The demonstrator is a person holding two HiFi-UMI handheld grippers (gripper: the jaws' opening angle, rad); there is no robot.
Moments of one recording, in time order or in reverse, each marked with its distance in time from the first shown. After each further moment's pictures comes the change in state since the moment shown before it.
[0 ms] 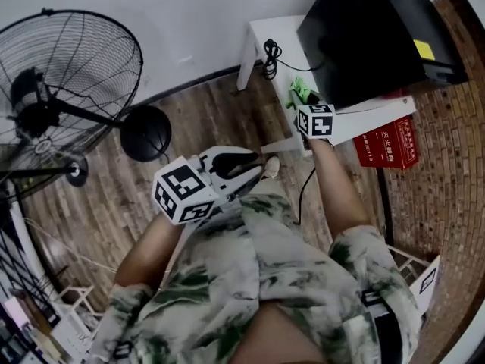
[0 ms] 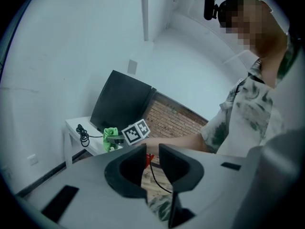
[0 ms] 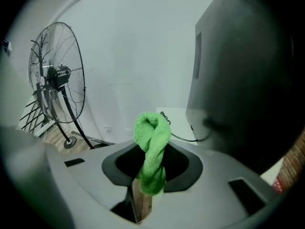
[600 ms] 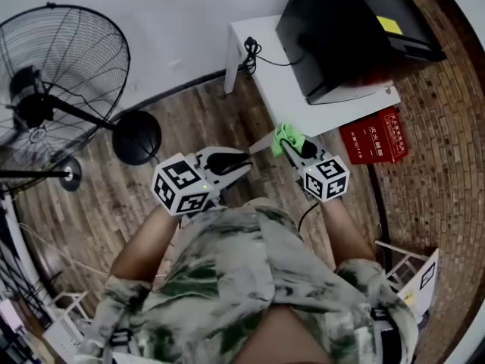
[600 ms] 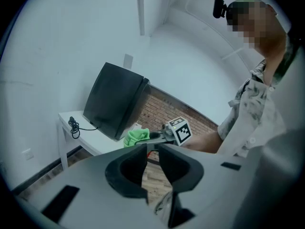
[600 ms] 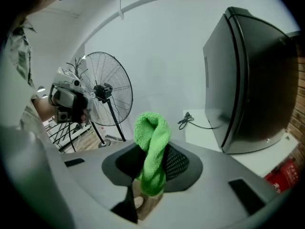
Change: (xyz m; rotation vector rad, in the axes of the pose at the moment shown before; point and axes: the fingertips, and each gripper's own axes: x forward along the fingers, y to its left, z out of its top) left arm 0.034 -0.049 -0.043 0.007 0.036 -0.014; right arm -0.202 0.074 -0.063 -0.012 -0.103 0.324
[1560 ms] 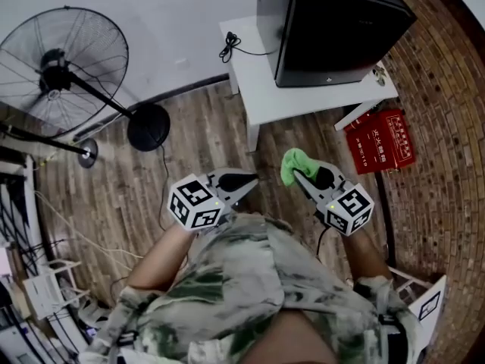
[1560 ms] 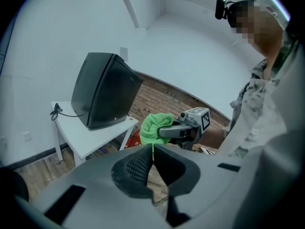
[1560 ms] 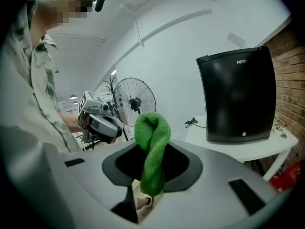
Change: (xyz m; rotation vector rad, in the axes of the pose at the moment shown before) left arm 0.190 -0.197 -0.057 -0.022 -0.006 0.187; right arm -0.277 -0.038 -0.074 -0.059 -0.152 0.297
